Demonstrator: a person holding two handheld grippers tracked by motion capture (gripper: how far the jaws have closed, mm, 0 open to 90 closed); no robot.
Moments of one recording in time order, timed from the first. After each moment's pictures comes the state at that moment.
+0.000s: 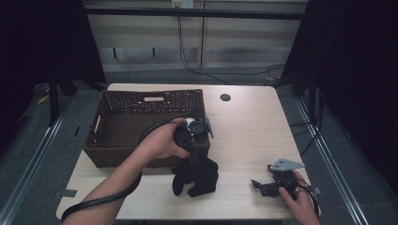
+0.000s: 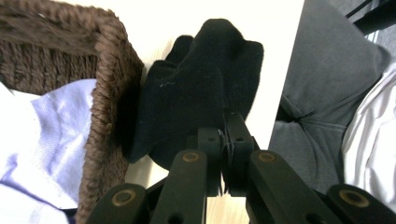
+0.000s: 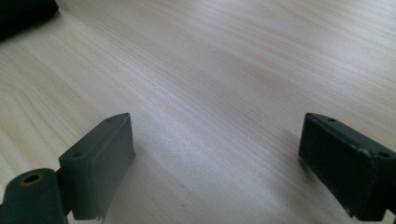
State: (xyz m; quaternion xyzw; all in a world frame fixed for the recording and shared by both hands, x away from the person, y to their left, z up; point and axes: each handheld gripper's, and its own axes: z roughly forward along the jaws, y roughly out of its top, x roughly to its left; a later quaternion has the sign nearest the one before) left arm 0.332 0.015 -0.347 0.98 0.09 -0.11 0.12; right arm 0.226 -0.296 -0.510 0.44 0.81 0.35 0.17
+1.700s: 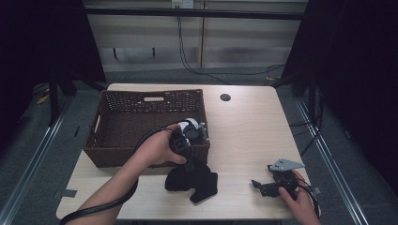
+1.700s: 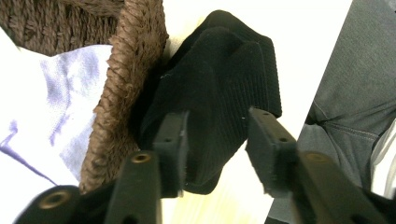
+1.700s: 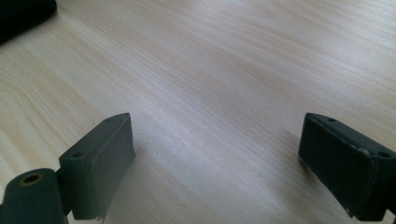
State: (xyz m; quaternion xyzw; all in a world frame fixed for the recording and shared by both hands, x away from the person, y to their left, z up) left arm 0.332 0.030 -0.368 0.98 0.14 -0.08 0.11; right arm 0.226 -0.296 -0.510 0.44 0.81 0.35 0.18
